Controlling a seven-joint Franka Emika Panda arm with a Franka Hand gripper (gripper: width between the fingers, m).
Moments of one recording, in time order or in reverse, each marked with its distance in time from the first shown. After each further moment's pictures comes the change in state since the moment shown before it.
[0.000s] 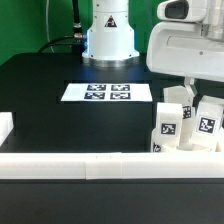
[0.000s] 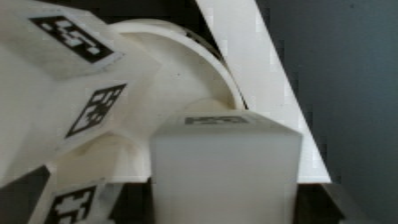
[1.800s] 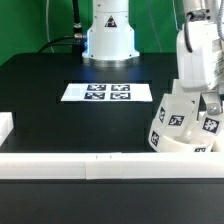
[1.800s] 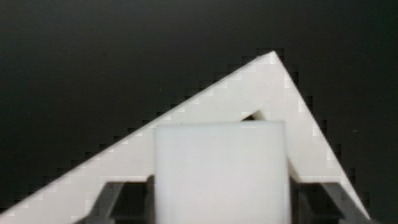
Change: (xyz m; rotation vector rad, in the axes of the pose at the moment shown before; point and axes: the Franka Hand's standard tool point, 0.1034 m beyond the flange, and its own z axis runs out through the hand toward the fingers) arm -0.003 -0.007 0.000 0.263 -0.174 1.569
